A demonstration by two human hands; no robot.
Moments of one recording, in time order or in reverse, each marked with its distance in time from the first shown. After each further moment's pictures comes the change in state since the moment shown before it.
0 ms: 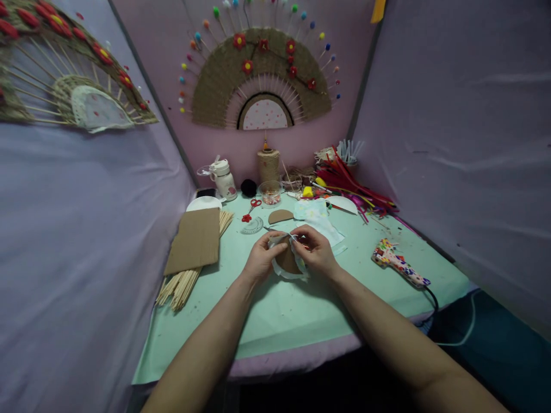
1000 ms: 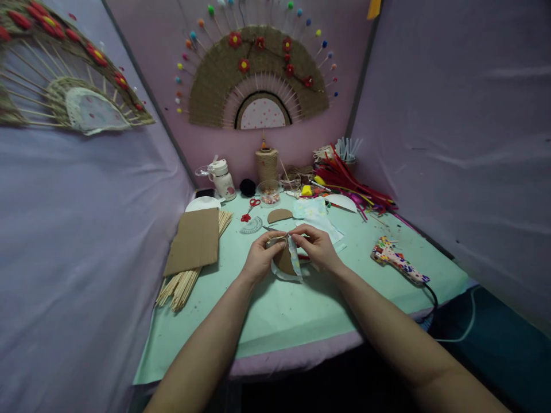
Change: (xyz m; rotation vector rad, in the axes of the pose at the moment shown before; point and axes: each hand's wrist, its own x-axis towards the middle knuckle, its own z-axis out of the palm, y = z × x) left_hand 0.004 -0.002 -0.005 0.157 -0.003 0.053; right_hand 0.008 -0.002 -0.007 0.090 0.007 0.184
